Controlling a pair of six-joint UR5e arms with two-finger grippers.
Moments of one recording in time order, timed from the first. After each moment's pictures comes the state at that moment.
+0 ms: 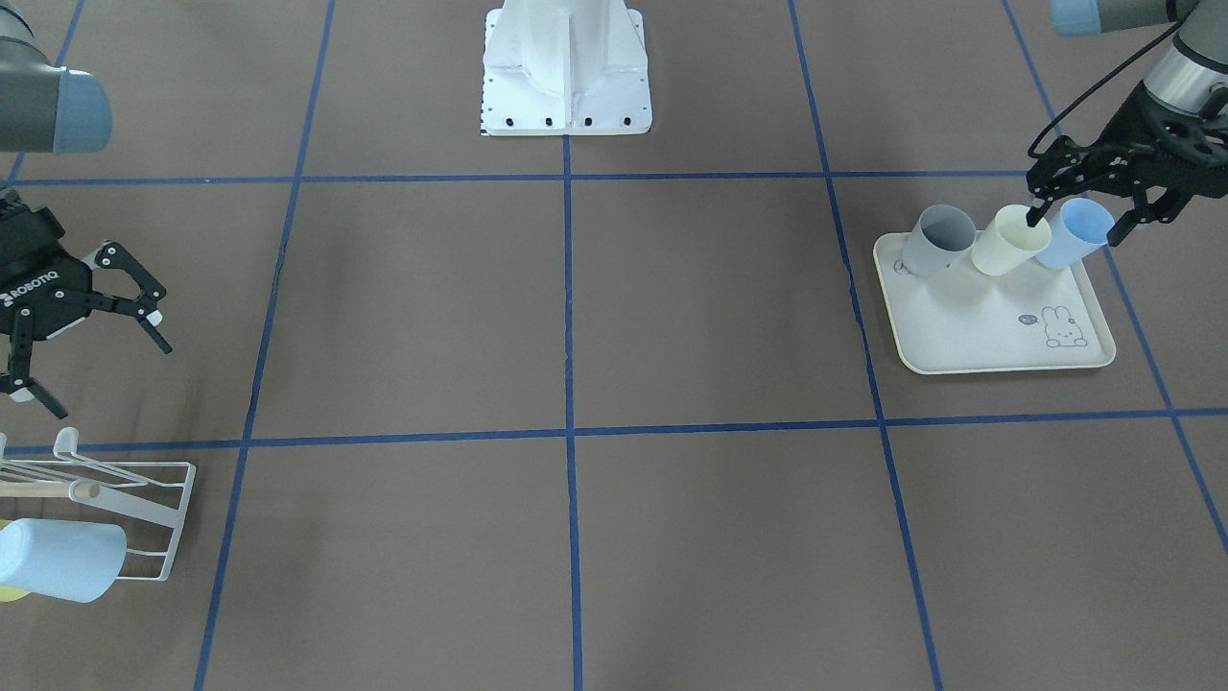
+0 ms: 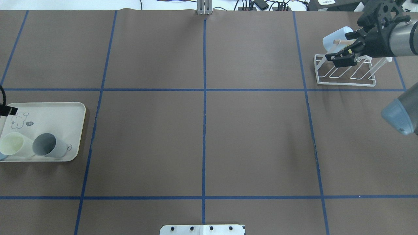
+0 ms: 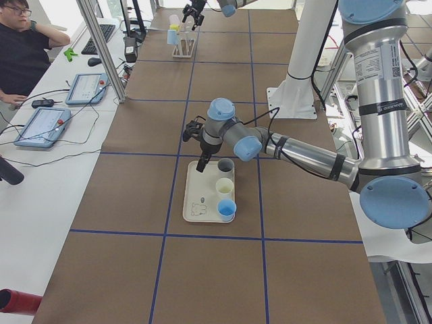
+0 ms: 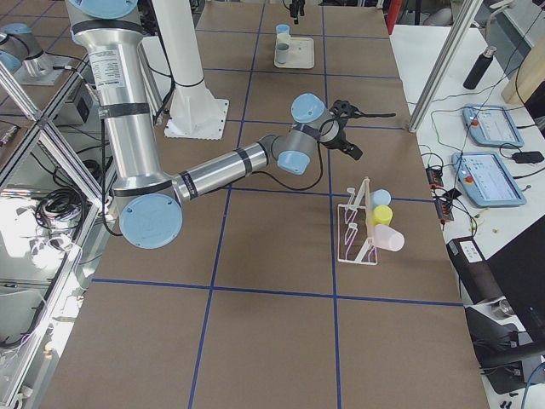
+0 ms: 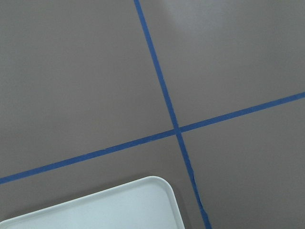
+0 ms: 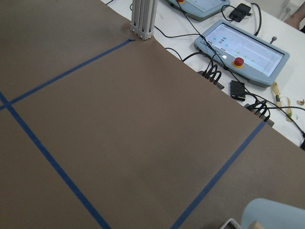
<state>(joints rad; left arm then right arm) -1.09 -1.33 -2.02 -2.06 -2.13 -0.47 1.04 -1.40 1.79 -0.79 2.03 0.30</state>
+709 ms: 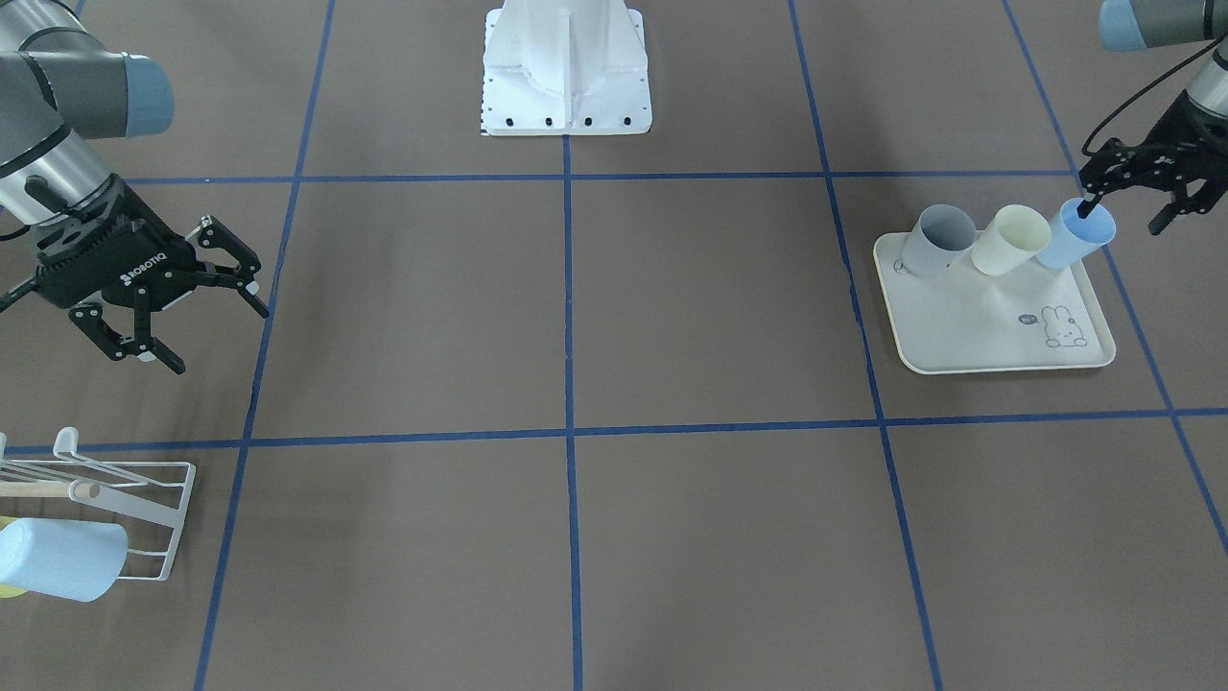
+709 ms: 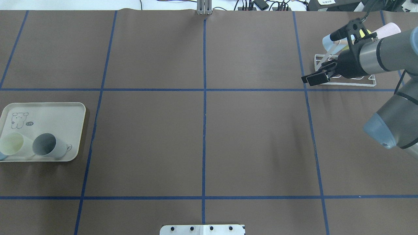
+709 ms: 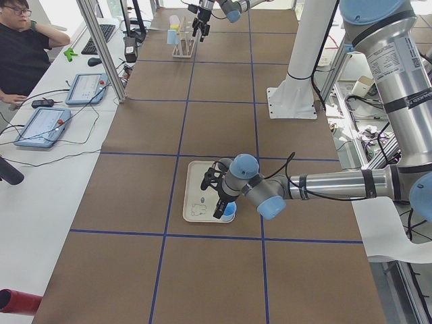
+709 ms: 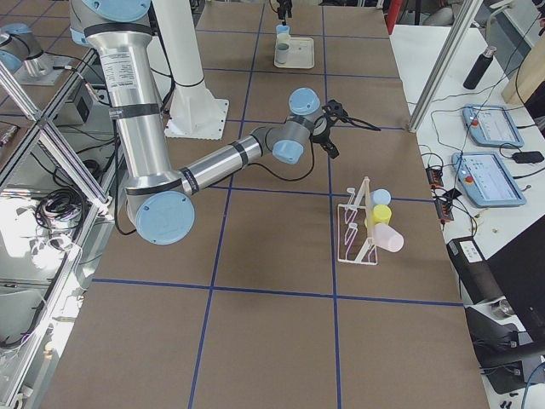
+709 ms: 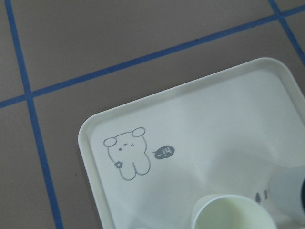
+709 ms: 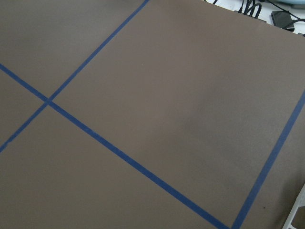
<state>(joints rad) -1.09 -1.17 -1.73 -2.52 -2.13 -0.47 0.95 -1.37 1.82 -0.94 2.09 0.51</state>
